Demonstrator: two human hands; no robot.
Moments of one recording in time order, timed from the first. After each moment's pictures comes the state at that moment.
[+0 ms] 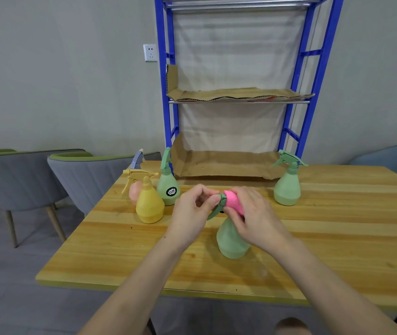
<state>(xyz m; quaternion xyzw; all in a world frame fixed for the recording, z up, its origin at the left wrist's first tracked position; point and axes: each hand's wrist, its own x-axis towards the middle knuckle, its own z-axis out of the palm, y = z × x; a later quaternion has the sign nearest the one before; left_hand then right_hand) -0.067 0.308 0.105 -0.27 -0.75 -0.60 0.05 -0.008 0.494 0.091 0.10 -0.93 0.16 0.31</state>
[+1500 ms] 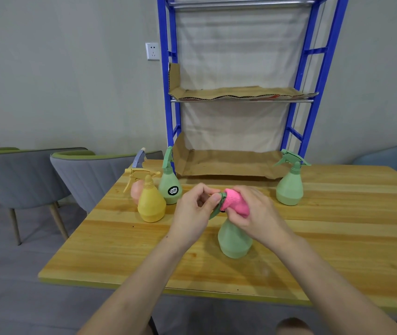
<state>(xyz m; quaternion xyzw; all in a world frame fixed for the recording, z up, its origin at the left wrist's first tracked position) -0.069 0.309 0.100 -0.28 -0.75 -0.60 0.07 -0.011 0.493 0.096 0.08 -0.92 0.22 0.31</state>
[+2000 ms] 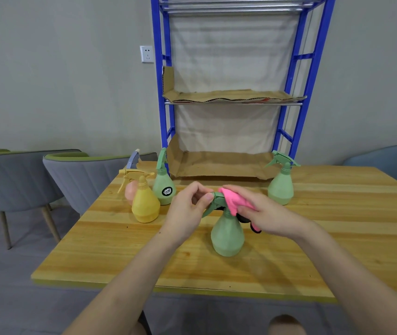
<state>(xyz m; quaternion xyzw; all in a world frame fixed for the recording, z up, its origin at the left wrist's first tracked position) -0.067 0.307 0.108 -0.30 -0.77 -0.56 0.07 0.008 0.529 0.127 0.12 -0.93 0.35 0.05</state>
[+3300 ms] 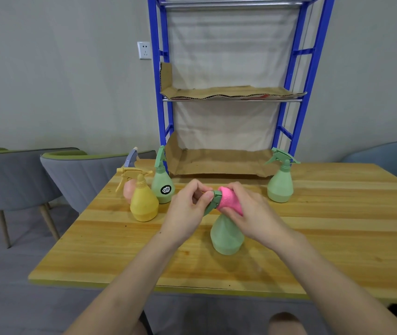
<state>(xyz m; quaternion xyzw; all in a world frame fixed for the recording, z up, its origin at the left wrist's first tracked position) -0.063 0.308 0.109 -0.29 -0.78 -0.55 0.08 0.002 0.500 0.108 0.07 -0.95 0.22 0.22</state>
